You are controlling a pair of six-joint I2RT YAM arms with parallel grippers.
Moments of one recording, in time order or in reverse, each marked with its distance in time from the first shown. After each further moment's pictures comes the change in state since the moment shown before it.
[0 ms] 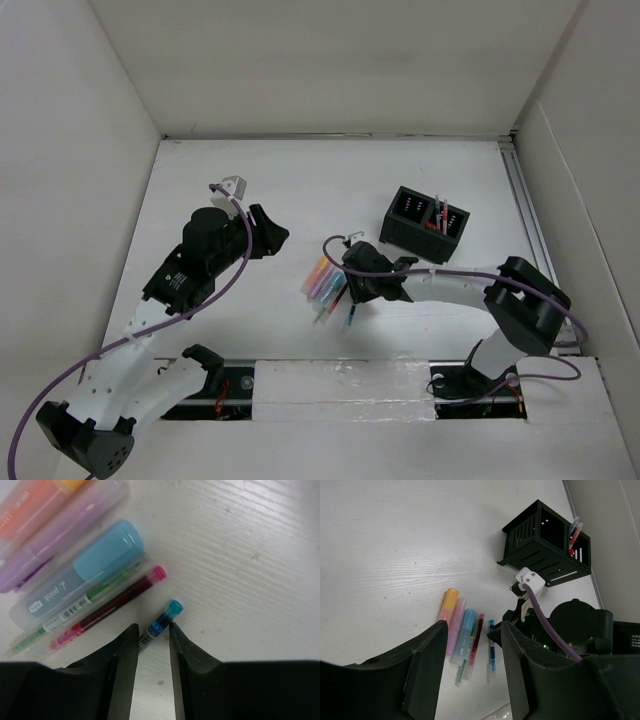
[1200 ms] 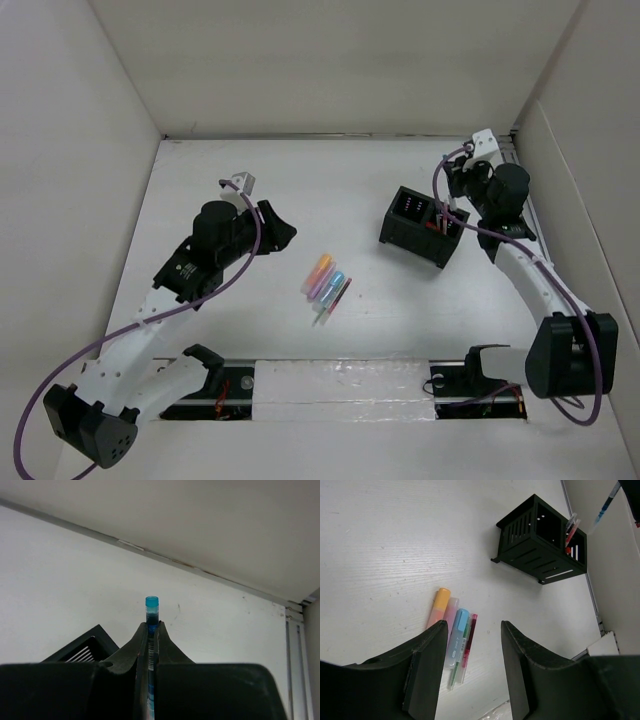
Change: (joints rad) left arm 0.000 0.076 0.000 0.053 0.042 -0.031; right arm -0.851 -0.377 0.035 0.540 -0.431 -0.653
